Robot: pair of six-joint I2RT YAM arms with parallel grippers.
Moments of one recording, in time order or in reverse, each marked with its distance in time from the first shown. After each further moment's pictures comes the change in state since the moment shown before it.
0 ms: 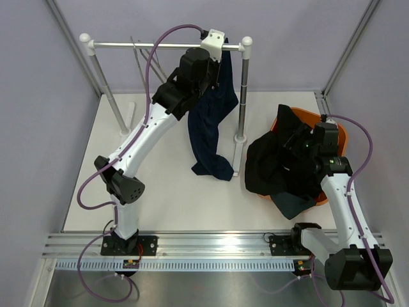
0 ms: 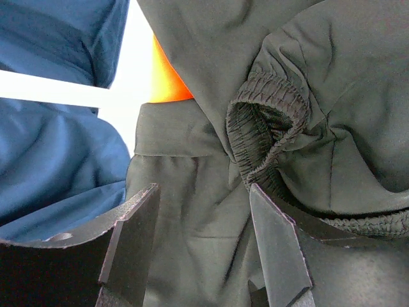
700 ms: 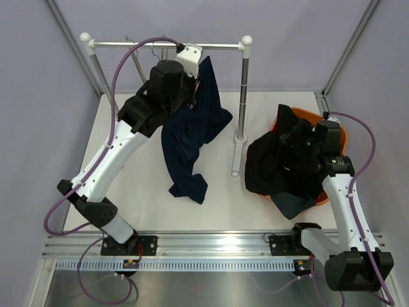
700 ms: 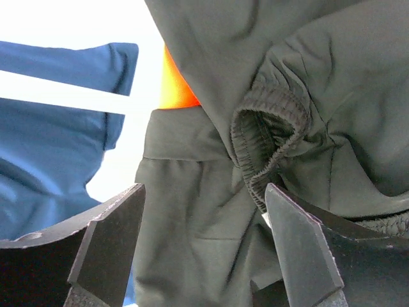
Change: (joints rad) left arm 0.000 -0.320 -0.261 -0.180 0.017 -0.002; right arm 0.000 -0.005 0.024 -0.006 0.009 -0.012
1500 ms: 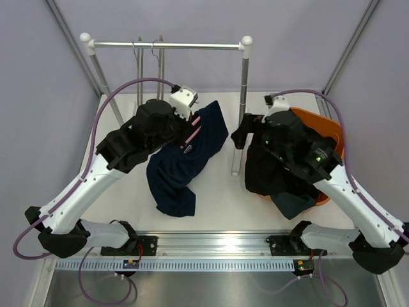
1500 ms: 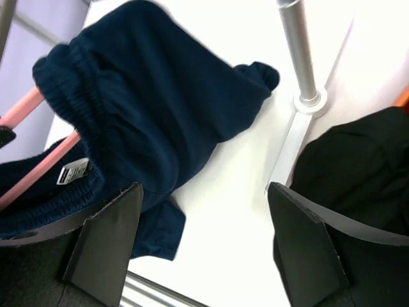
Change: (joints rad) left arm -0.118 -0.348 -0.410 -0.082 0.127 -0.075; right arm 0.693 0.100 0.438 -0.174 0.278 -0.059
